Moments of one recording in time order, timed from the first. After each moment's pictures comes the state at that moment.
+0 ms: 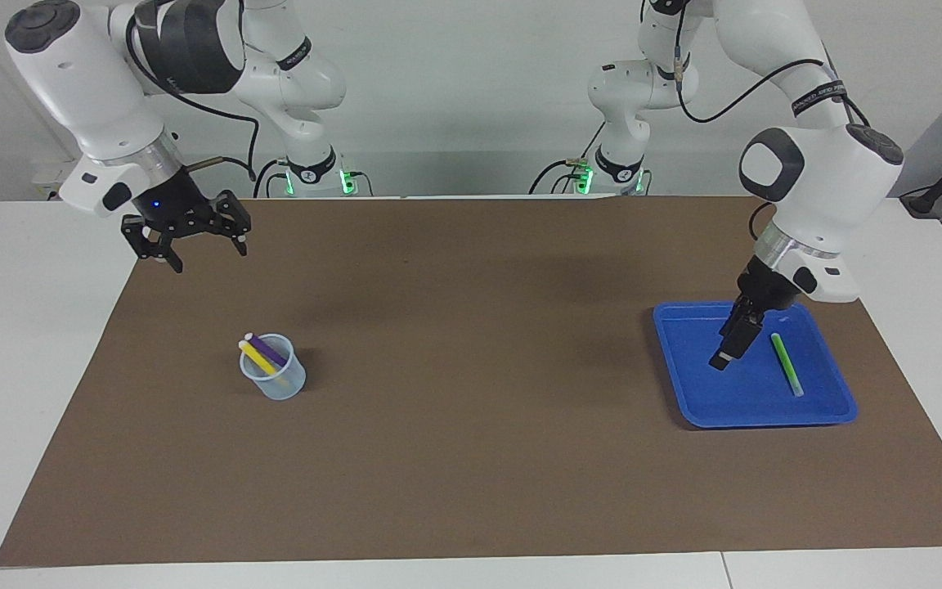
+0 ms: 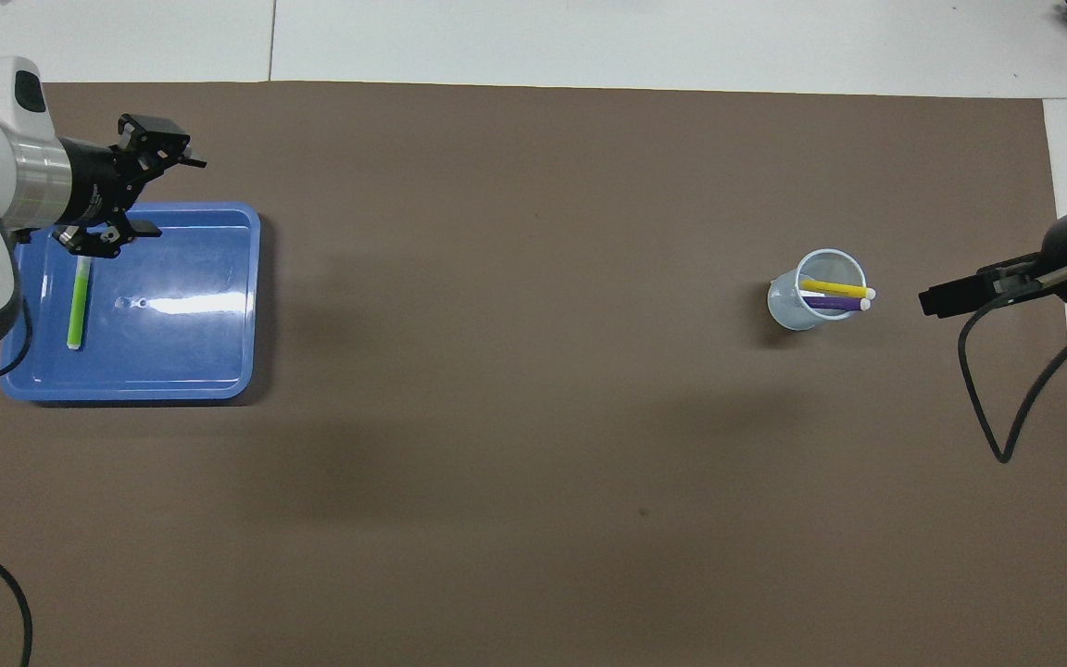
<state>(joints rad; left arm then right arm) 0.02 0.21 -0.07 -1.73 -0.22 2.21 -0.66 -0.09 -0.01 0.06 -1.70 0.07 1.72 -0.29</state>
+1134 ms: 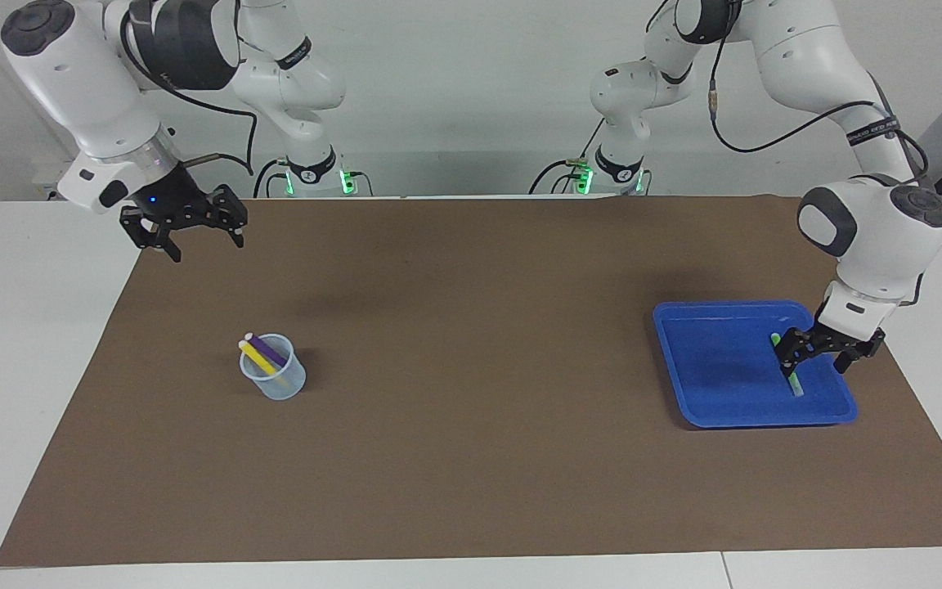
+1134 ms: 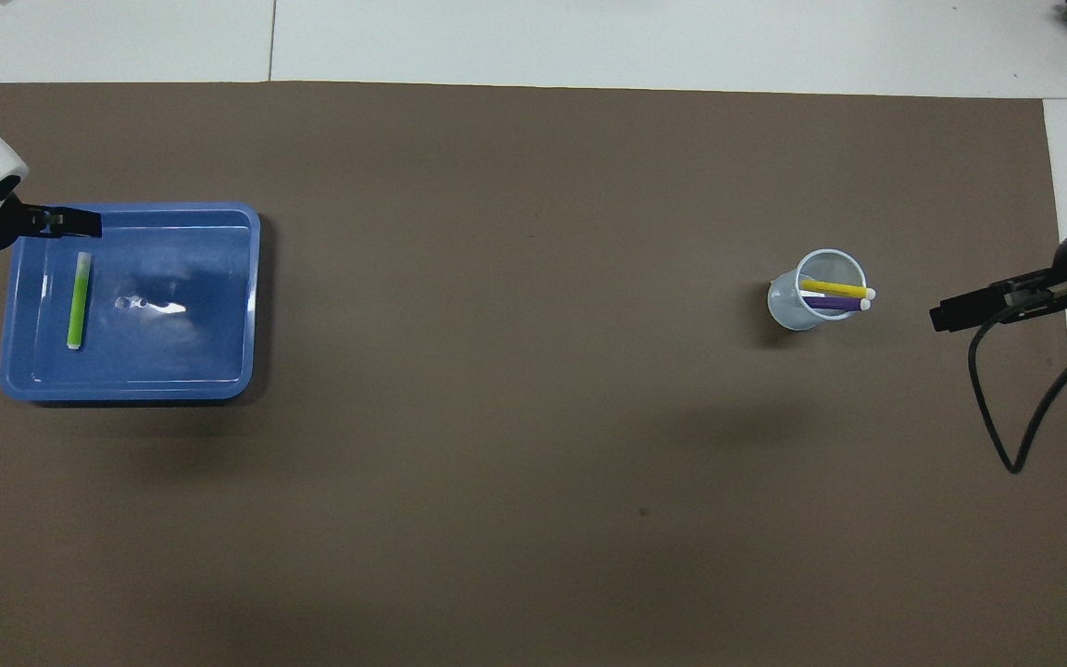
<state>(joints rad) 0.22 0.38 -0.06 -1.74 0.05 2.35 0.25 -0.11 -0.02 0.06 -1.71 0.07 1.67 -0.26</state>
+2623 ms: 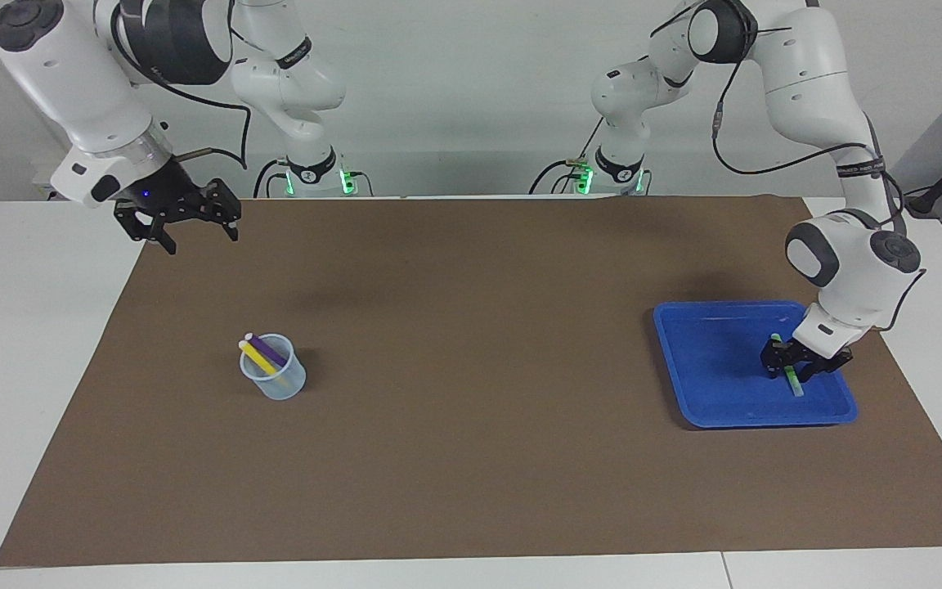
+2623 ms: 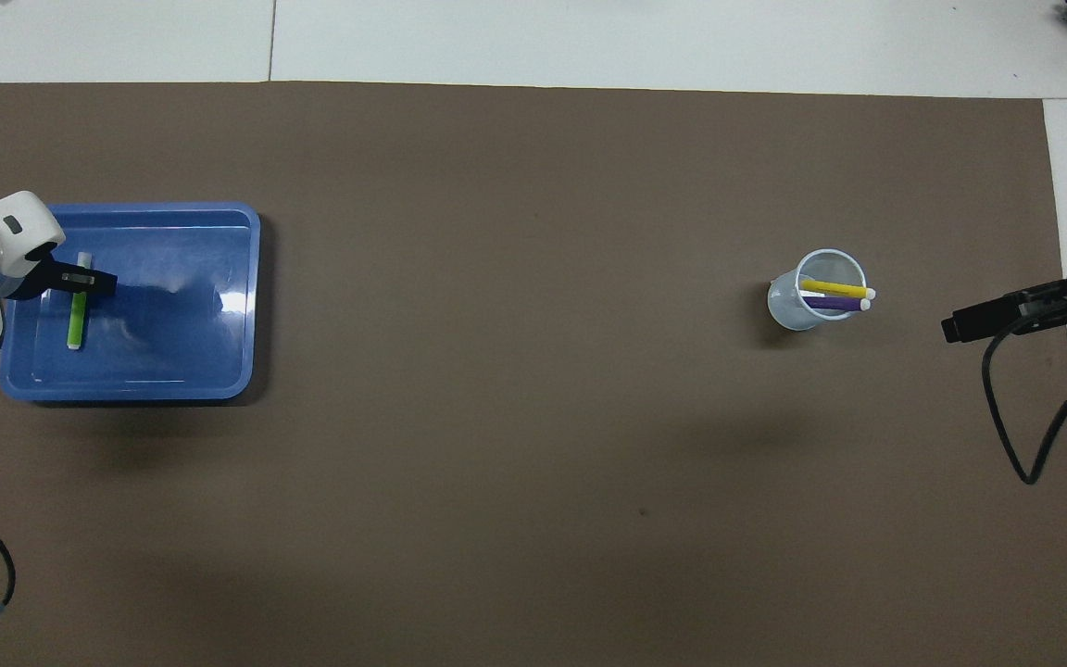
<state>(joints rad) 0.29 0.46 -0.08 -1.83 0.05 2.40 0.39 -0.12 -0.03 0.06 -1.72 0.07 1.65 -0.26</state>
